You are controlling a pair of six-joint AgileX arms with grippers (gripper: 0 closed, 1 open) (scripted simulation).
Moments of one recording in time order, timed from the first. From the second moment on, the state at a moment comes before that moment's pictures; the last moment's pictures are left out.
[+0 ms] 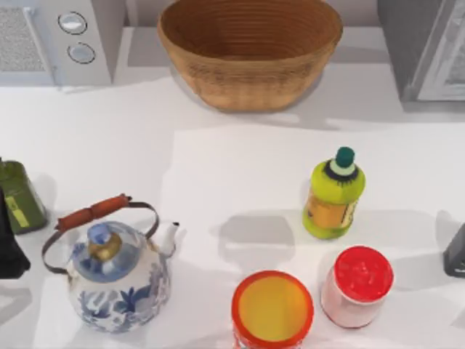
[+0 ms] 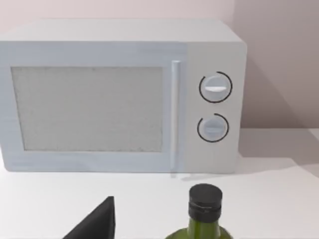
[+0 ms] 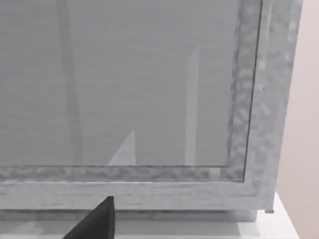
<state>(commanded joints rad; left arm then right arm) 0.00 0.00 0.00 0.00 0.00 0.00 -0.93 1.47 0.35 1.13 -0.92 0.02</state>
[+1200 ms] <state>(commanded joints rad) 0.00 0.00 0.00 0.00 0.00 0.00 -1.06 1.54 0.77 0.73 -1.04 0.02</state>
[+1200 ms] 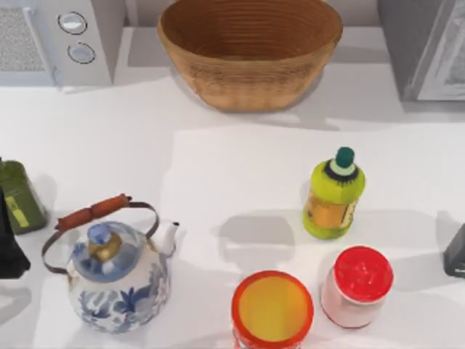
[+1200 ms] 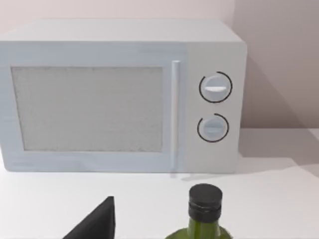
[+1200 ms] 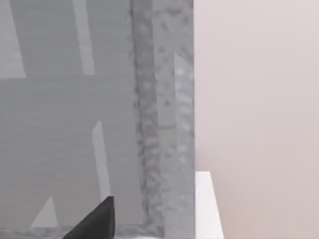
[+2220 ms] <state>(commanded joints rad) 0.00 0.00 0.00 0.00 0.00 0.00 -1.04 1.34 1.74 -0.39 -1.03 0.02</state>
